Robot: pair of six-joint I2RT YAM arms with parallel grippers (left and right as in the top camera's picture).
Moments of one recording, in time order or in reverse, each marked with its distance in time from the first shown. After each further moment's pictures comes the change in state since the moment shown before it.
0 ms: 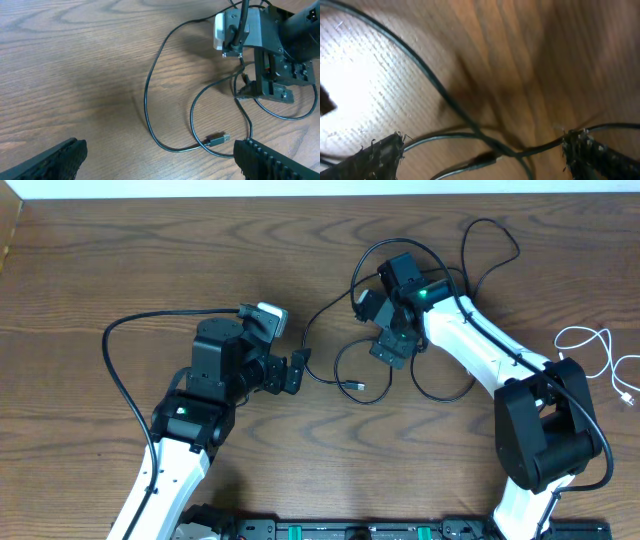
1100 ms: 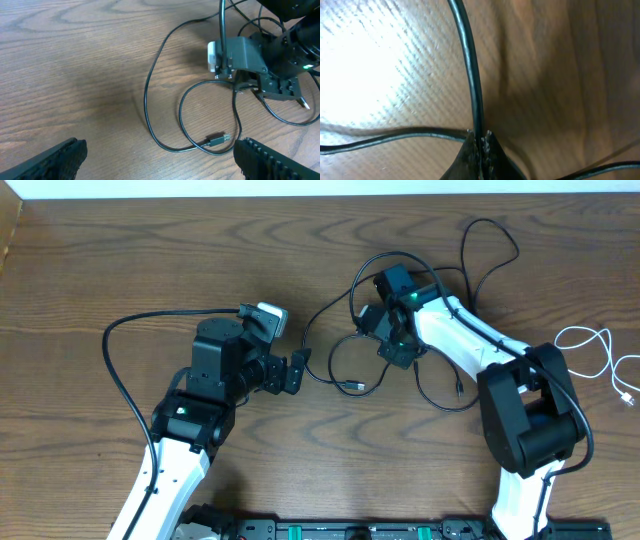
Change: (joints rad) left arm 0.000 0.000 0.000 0.000 0.000 0.000; right arm 0.001 0.087 -0.004 -0.057 -0.004 0.041
